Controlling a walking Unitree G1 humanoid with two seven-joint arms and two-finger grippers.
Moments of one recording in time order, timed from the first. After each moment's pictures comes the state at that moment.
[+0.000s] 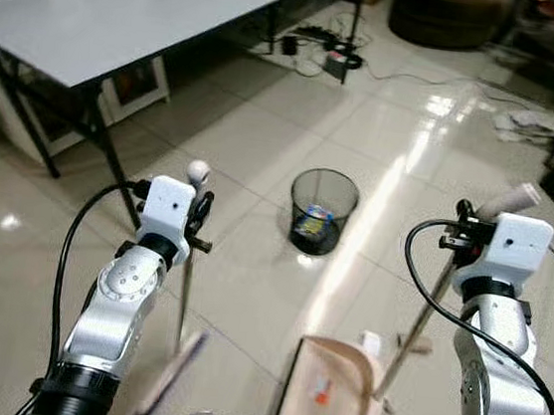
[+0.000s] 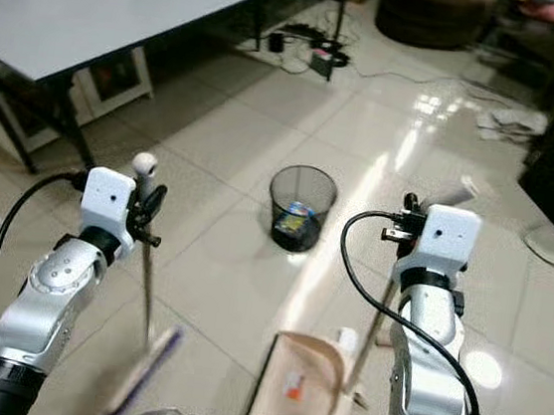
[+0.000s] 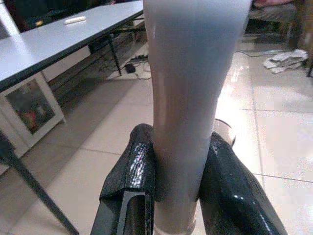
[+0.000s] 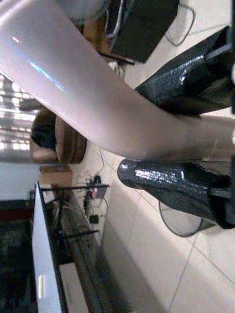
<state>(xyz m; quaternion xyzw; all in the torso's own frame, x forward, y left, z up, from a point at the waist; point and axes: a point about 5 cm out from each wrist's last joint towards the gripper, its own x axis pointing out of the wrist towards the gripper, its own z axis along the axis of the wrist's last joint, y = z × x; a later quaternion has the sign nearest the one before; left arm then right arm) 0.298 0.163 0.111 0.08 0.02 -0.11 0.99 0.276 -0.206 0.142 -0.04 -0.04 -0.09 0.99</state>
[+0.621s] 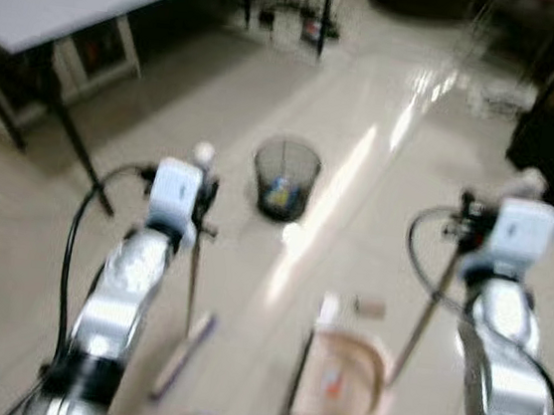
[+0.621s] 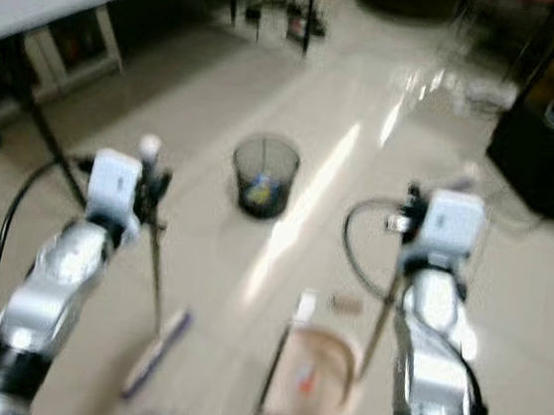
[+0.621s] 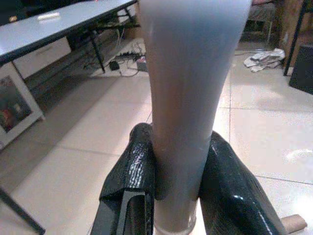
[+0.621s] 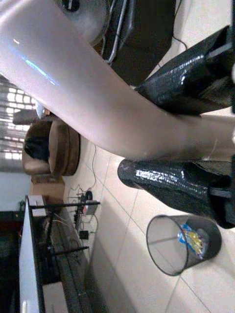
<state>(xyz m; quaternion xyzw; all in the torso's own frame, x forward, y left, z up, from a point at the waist) 0.310 0.158 0.123 0.09 0.00 -0.11 0.99 0.284 -0.207 0.149 -0.05 -0.05 -0.09 0.99</state>
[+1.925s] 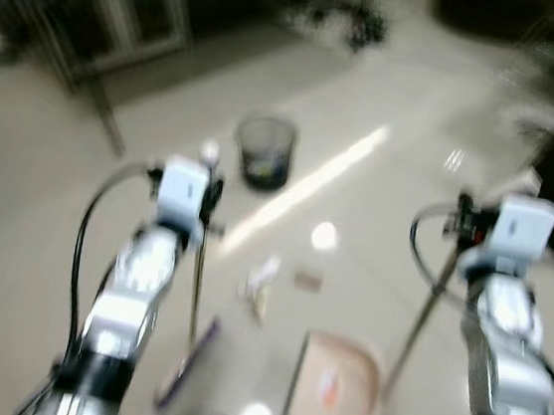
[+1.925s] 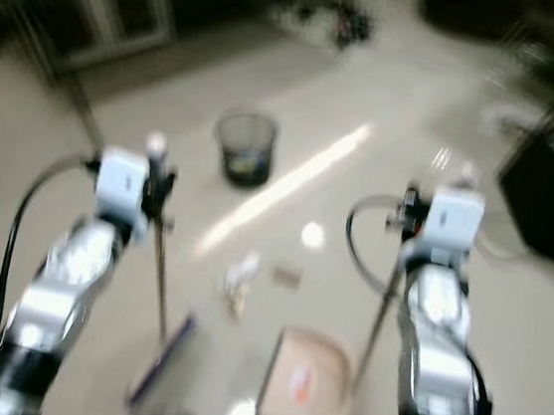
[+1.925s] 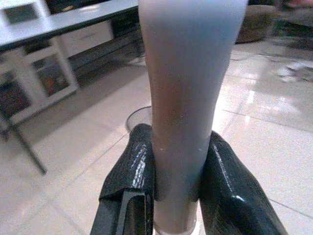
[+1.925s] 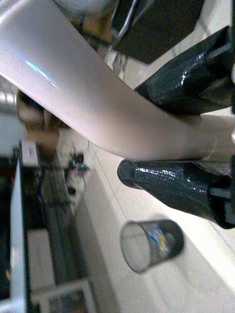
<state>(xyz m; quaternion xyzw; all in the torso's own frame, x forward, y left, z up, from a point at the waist) 0.313 0.149 0.125 0.08 -0.01 -0.09 0.99 0.289 -0.210 0.149 -0.04 -0.04 -0.08 1.00</state>
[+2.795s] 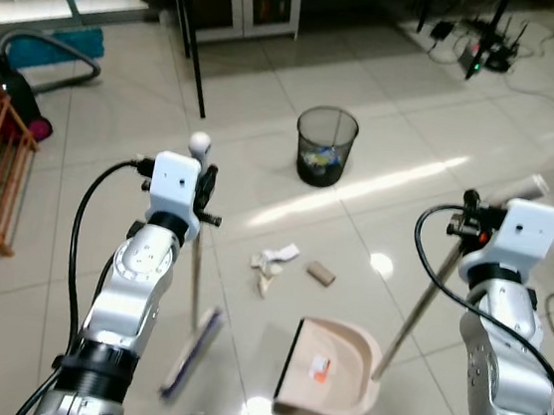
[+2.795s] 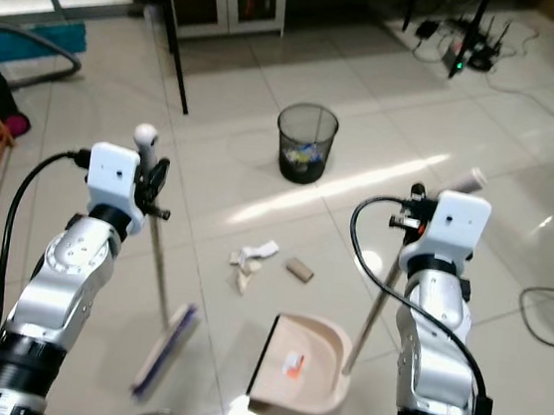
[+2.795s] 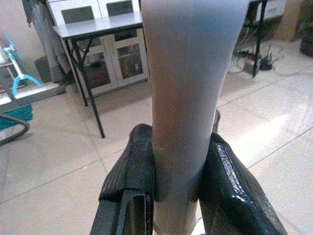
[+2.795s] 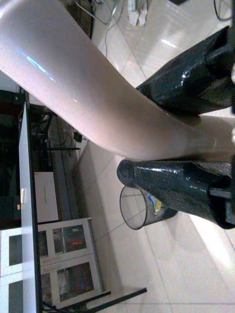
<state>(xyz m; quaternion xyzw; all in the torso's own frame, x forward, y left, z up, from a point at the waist) 0.316 0.153 0.132 0.06 -0.03 -0.07 1.00 0.288 -0.213 0.149 -0.02 -0.04 -0.10 0.99</state>
